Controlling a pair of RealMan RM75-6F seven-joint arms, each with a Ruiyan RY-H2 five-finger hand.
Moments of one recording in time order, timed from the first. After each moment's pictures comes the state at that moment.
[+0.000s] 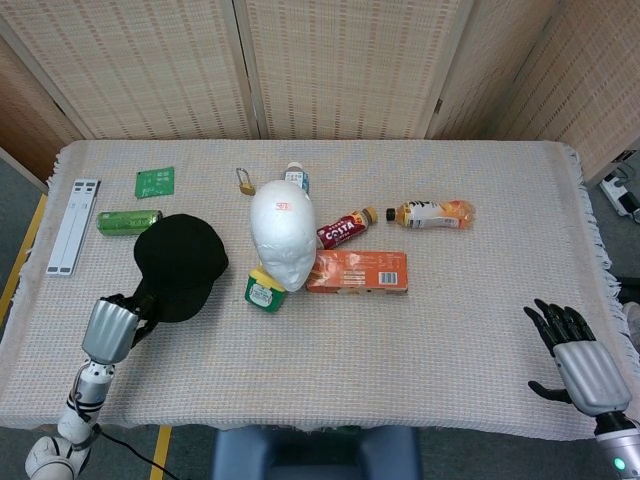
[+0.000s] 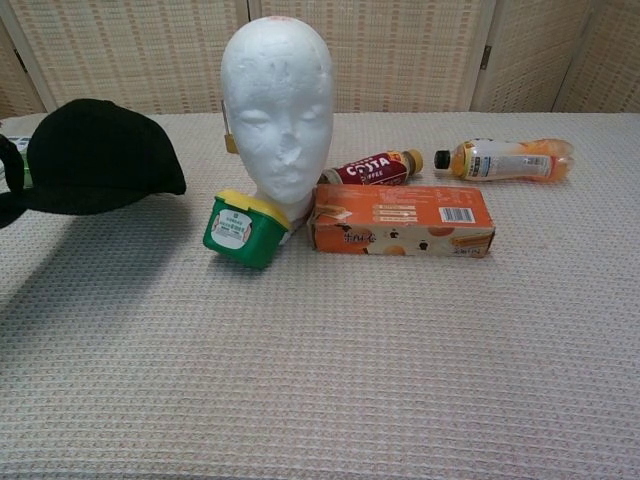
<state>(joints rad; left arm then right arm) -0.42 -1.99 -0.05 -0.14 1.58 1.84 -0.46 0.08 -0.97 -0.04 -1.74 -1.56 1.36 -0.08</state>
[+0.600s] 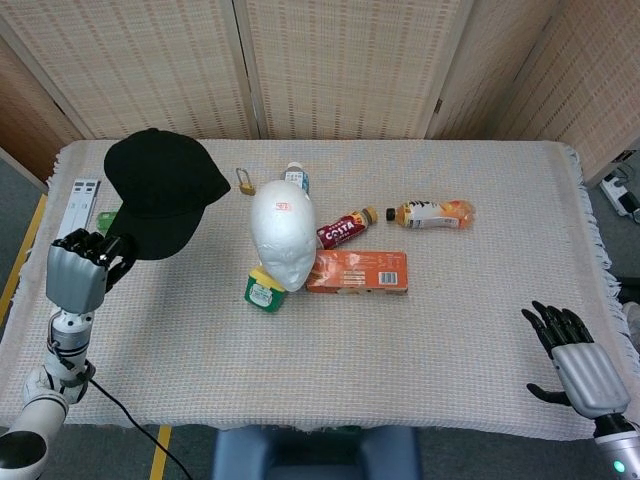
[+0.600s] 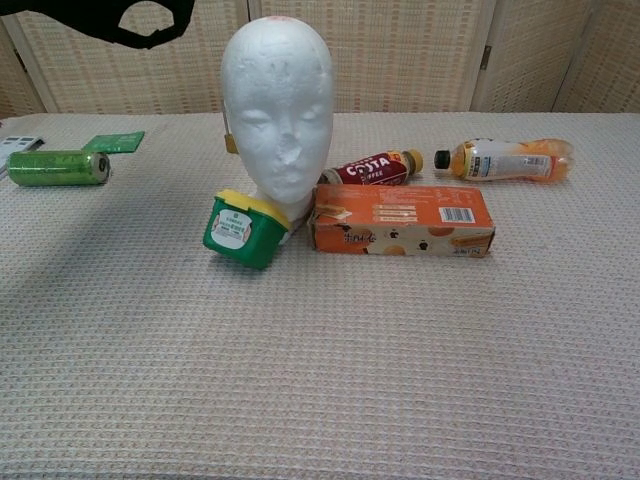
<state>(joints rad) -0.68 -1.80 -0.18 -0.30 1.50 1.96 -0.36 0.08 -0.97 -0.05 -1.75 -1.57 1.36 -0.08</state>
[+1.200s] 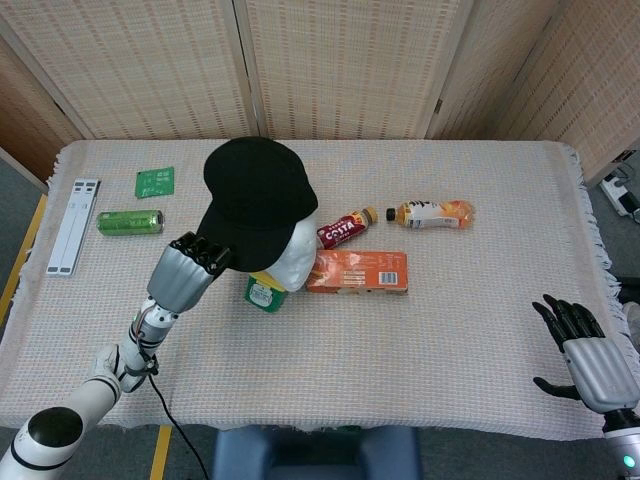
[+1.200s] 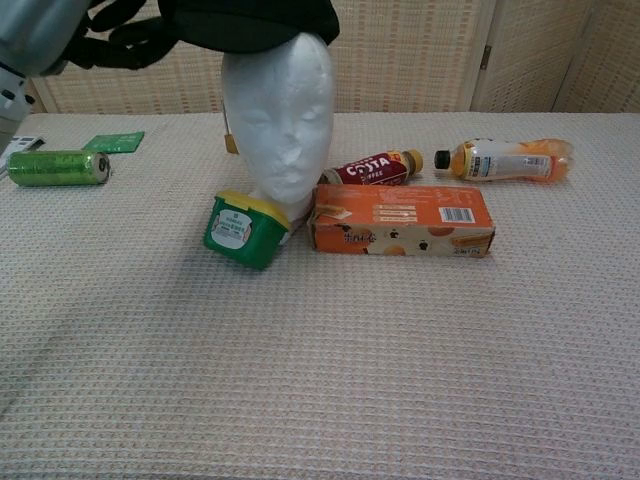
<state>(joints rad) -0.85 -1.89 -0.10 -0.48 1.64 1.88 -0.05 0.08 -0.95 -0.03 -1.74 -1.55 1.37 0.00</state>
